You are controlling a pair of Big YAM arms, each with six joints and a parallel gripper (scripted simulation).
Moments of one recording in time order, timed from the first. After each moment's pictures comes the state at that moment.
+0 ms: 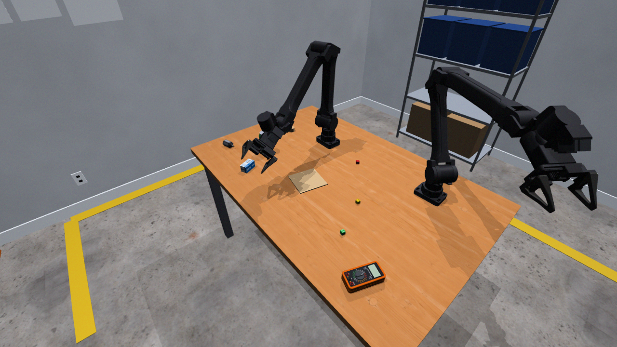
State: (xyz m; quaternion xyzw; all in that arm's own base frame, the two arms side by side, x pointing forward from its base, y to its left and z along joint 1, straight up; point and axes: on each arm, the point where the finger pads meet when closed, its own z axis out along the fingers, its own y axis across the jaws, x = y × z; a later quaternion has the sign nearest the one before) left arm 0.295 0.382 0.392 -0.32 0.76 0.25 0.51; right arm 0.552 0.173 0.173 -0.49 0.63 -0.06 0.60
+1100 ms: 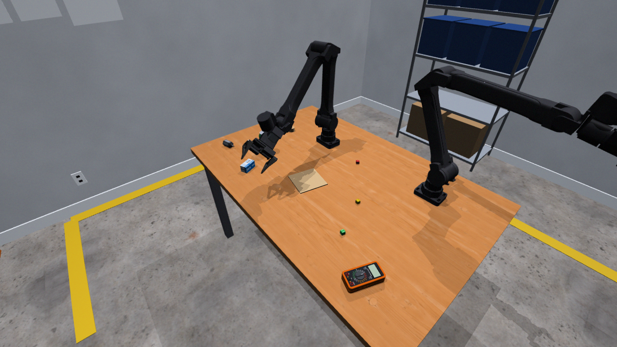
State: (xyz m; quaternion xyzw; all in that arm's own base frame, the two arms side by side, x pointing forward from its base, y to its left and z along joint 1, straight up) left arm 0.063 0.526 0.455 -0.48 0.56 0.45 0.50; right arm 0.552 0.173 0.173 -0.49 0.63 -0.06 0.60
